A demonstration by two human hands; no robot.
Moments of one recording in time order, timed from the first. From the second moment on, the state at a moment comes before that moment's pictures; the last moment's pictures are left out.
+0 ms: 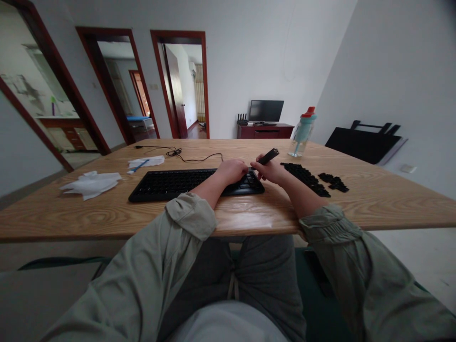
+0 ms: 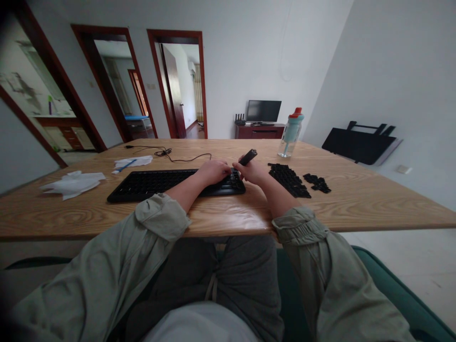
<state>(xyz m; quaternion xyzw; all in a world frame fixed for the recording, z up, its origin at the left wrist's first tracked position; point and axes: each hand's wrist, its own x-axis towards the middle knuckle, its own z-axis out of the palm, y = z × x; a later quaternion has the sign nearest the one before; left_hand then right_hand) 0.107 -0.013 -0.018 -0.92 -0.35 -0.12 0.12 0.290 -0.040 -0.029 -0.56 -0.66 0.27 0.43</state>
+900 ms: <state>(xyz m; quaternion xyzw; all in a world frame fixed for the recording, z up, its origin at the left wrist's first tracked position) 0.105 -0.007 -0.022 -0.91 -0.37 -0.14 0.10 0.295 -0.021 -0.049 -0.58 -0.61 0.24 0.49</state>
